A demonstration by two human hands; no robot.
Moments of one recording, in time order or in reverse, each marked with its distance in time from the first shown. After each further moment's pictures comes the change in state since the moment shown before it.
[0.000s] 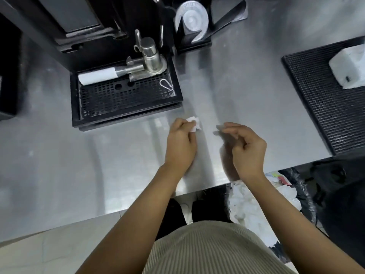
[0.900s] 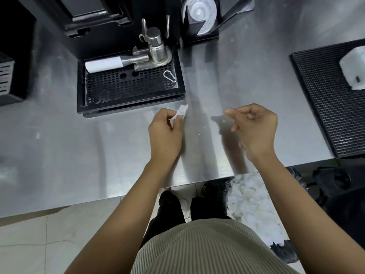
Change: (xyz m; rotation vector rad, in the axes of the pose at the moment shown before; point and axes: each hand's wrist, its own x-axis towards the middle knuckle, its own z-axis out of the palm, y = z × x) left_hand -0.011 0.016 -0.035 -0.179 0.231 -0.317; right_hand 0.038 -0.018 -0.013 0.027 -0.015 0.259
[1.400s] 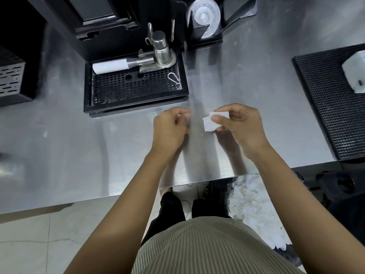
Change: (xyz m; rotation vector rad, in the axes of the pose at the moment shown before) left_hand 0.013 0.011 -0.006 -0.020 -0.219 -0.047; right_hand 0.005 -0.006 0.015 0.120 -0.322 0.029
